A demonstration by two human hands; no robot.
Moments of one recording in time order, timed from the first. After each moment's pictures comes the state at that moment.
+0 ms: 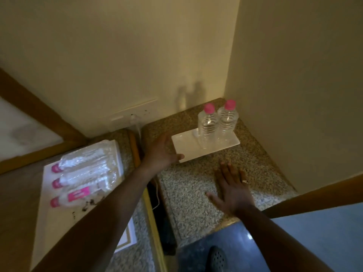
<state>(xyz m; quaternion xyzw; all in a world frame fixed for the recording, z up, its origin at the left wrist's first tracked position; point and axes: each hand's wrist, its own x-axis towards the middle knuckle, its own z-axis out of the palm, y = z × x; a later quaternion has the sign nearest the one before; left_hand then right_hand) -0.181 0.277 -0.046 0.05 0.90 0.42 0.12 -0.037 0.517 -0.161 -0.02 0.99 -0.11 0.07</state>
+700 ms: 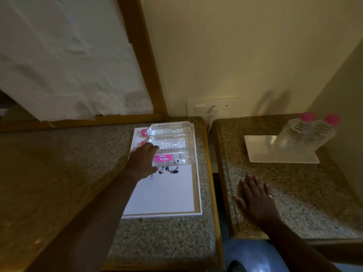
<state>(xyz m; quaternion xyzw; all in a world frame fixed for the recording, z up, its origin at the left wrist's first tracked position) -0.081 -0.009 -0.032 0.01 1.00 0.06 0.07 -0.033 0.389 -0.150 -0.13 0.98 -0.08 0.09</state>
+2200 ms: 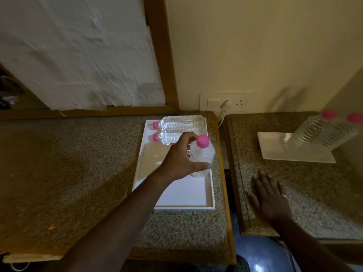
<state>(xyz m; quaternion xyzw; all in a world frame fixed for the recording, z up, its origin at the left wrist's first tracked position) -0.049 0.065 0.015 0.03 0.87 0.50 0.03 -0.028 0.393 -0.169 -0.11 0.99 -0.11 0.03</state>
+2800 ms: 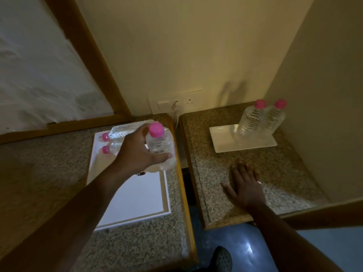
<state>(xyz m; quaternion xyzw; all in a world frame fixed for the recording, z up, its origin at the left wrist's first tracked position) -0.079 0.106 0.054 0.05 0.90 0.44 -0.01 -0.036 0.448 -0.153 -0.03 0.99 -0.12 0.05</state>
